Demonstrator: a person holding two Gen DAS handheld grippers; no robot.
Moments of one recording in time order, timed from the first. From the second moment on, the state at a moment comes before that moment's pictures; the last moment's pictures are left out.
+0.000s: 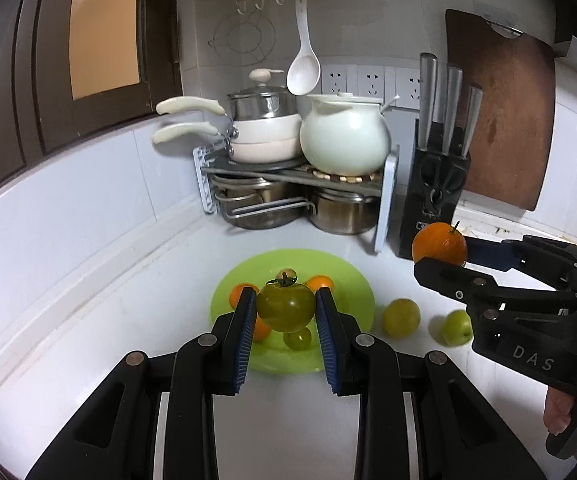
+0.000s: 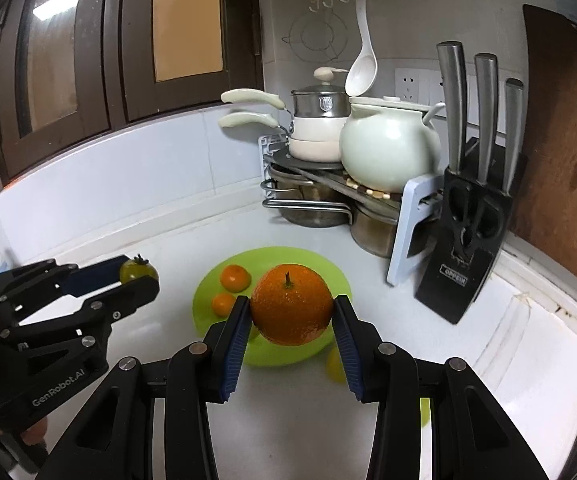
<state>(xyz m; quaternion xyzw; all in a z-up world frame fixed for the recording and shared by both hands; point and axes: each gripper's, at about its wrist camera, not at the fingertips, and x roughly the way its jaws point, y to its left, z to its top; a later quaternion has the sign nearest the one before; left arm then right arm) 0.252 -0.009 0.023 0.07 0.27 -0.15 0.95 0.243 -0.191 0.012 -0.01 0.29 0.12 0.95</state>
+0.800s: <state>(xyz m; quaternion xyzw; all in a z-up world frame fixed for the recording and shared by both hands) 0.357 -0.016 0.012 0.05 0.31 -0.15 0.94 0.357 -0.177 -0.005 -0.03 0.34 0.16 0.93</state>
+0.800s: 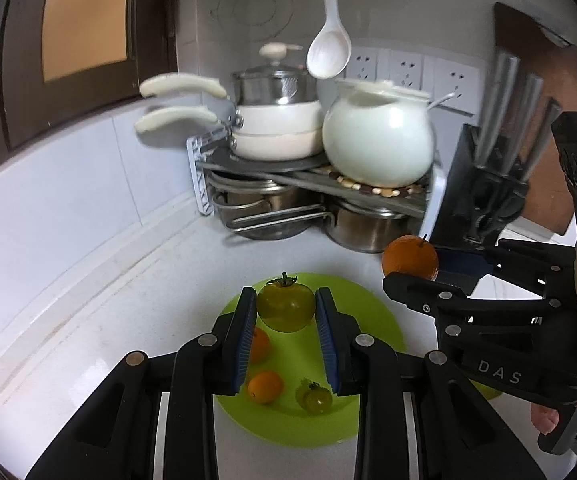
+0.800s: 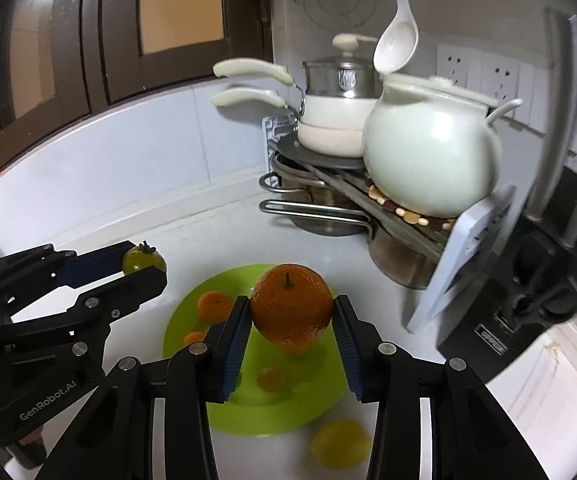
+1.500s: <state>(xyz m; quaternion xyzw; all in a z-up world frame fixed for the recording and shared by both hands) 0.449 -0.016 -0.061 0.06 0.41 -0.16 0.90 0.443 -0.160 -0.068 -0.06 0.45 0.17 0.88</state>
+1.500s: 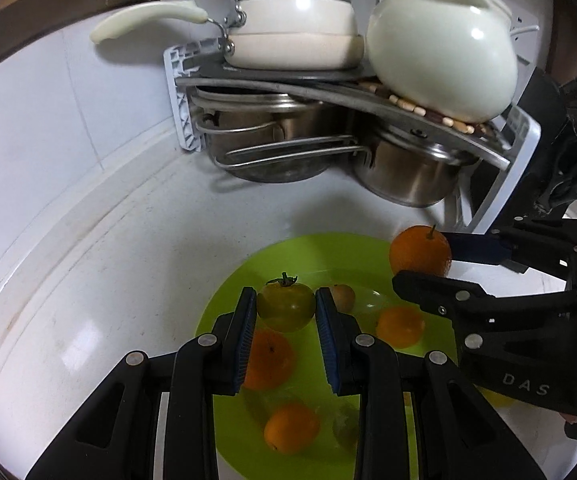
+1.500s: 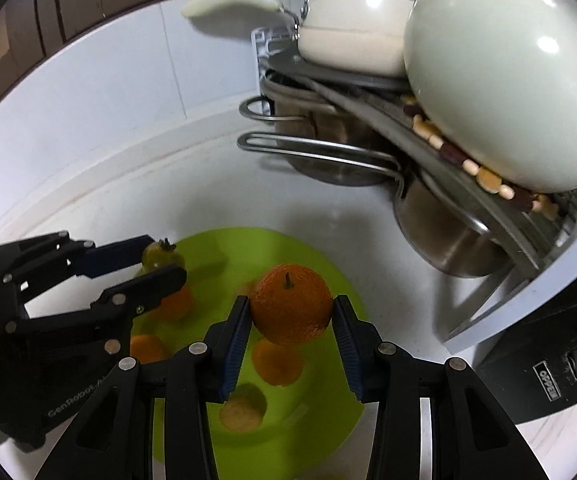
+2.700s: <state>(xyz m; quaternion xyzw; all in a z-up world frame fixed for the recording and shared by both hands) 0.351 -0.017 0.024 0.05 0.32 -0.17 0.93 0.339 -0.198 0.011 -0.05 0.32 0.13 0.94</state>
